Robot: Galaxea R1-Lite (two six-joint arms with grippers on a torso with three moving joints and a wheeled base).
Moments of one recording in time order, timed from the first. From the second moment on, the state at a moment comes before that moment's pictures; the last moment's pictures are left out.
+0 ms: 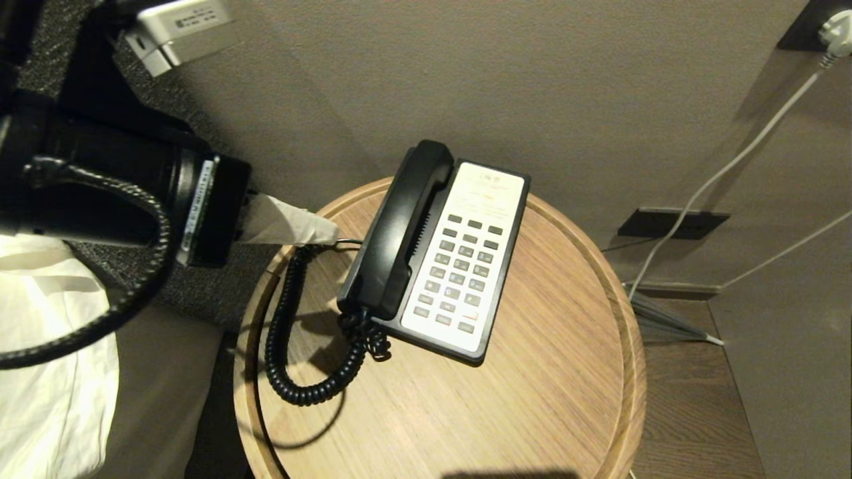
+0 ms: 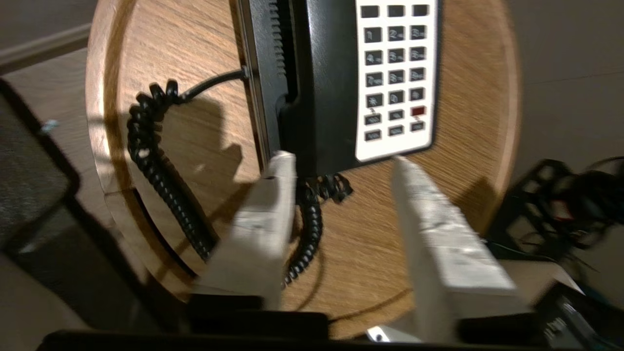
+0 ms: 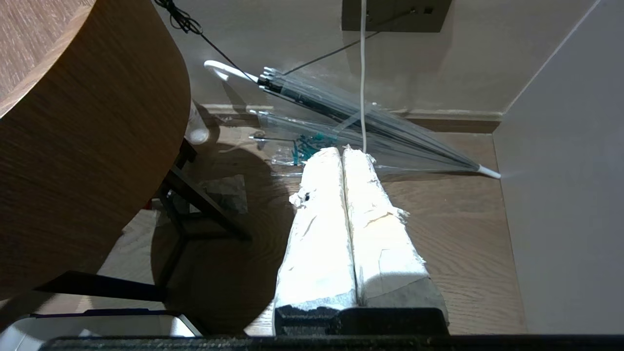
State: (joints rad) left arm -0.67 1.43 -1.62 0.74 -0.11 -0.10; right arm 0.00 0.00 0.00 -0.06 0.00 0.01
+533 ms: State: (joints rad) left arm -0.75 1.59 -1.69 0.75 0.15 0.04; right arm 0.00 0.00 0.00 -0.06 0.00 0.01
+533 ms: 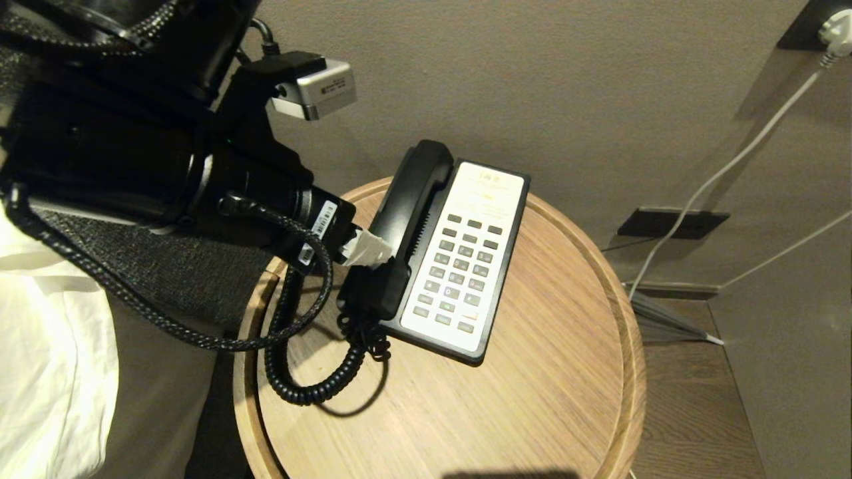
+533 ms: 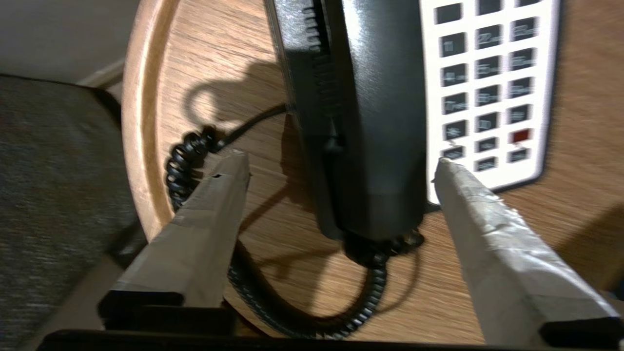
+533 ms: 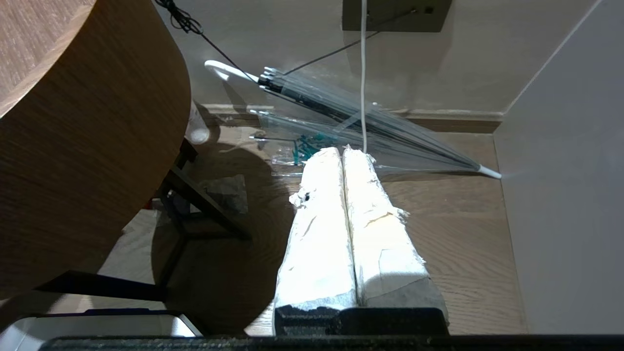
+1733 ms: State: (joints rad) left arm -0.81 1.76 -1.88 0.81 0.27 -0.02; right arm 0.00 0.00 0.00 -0.06 0.00 0.01
